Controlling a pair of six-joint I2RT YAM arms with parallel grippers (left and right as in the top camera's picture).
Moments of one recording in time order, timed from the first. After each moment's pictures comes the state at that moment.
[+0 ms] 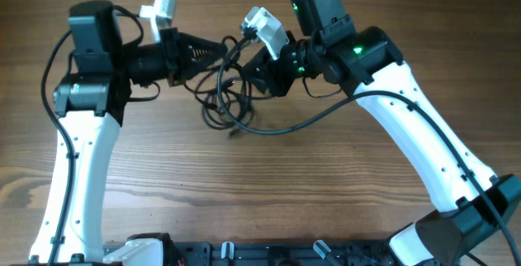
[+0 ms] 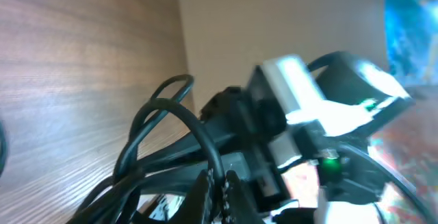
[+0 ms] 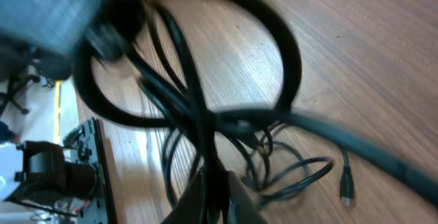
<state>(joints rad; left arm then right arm) 0.02 1.38 1.29 -0.49 1.23 -0.78 0.54 1.70 1.71 -0.88 -0.63 -0.18</state>
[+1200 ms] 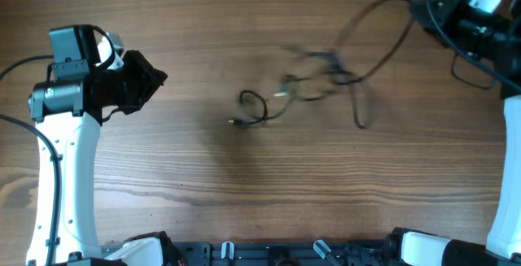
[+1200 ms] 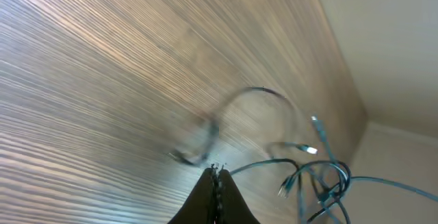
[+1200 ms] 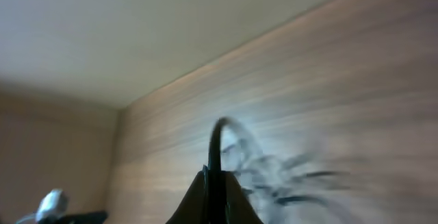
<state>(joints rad) 0.16 1.38 1.29 -0.94 0.47 -0.67 -0.19 1.45 1.69 -0.93 -0.61 0.44</state>
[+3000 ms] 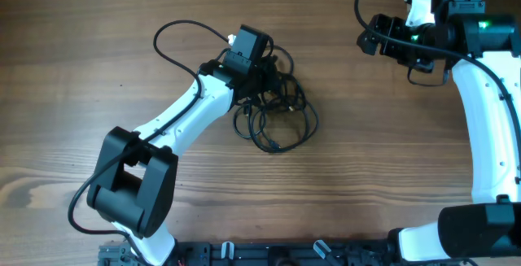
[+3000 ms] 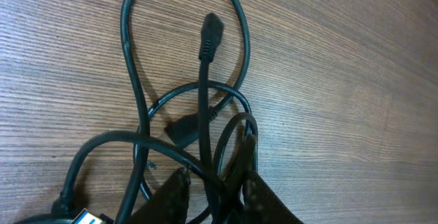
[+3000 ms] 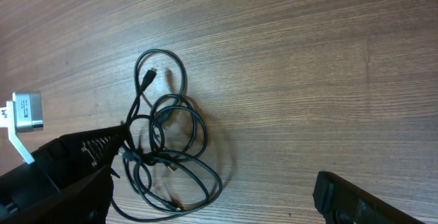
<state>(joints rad) -0.50 1.85 1.29 -0.42 0.13 -0.76 0.01 1.63 1.69 -1.15 -0.28 0.27</state>
